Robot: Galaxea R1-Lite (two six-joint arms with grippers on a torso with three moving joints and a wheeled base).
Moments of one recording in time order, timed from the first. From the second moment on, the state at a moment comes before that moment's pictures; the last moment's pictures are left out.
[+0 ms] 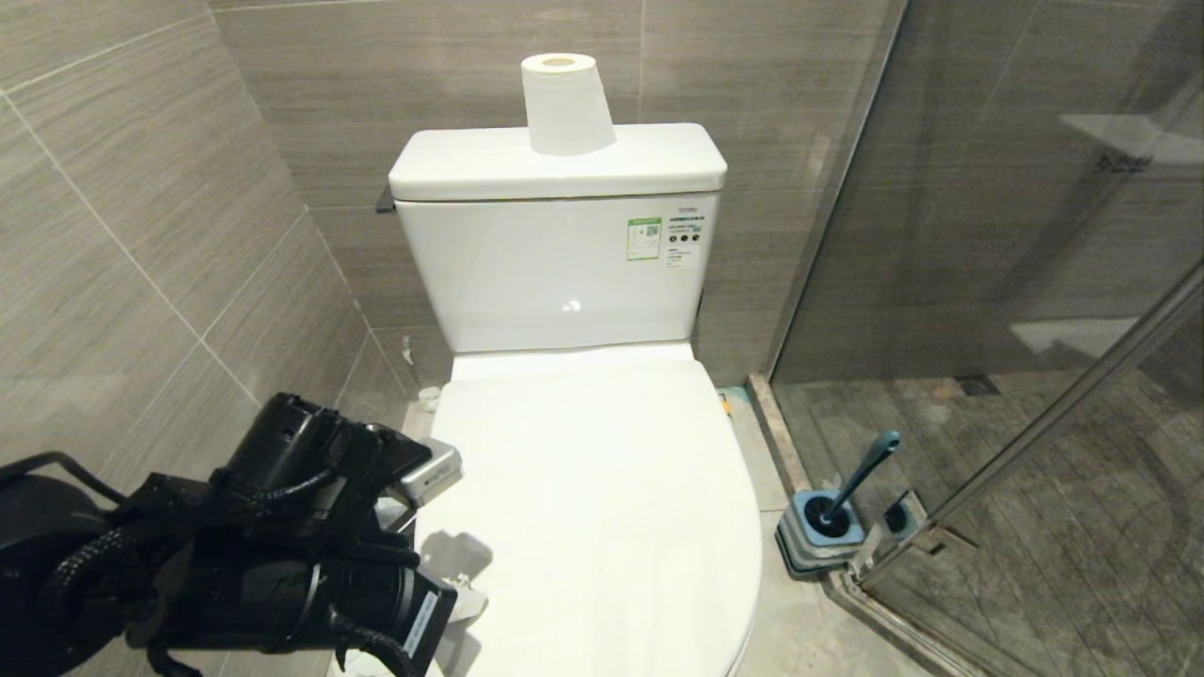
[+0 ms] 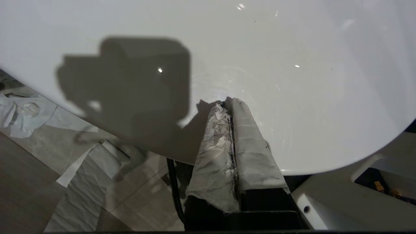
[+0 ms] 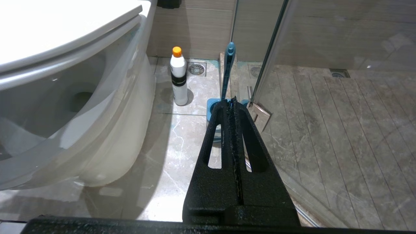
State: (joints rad) left arm -0.55 1.54 -0.72 0.08 -0.22 -0.04; right arm 0.00 0.00 0.00 0.00 0.02 -0.03
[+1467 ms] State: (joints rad) left arm -0.63 1.79 -0.52 -0.40 -0.15 -0.18; right arm 0.00 0.00 0.00 0.00 0.02 -0.03
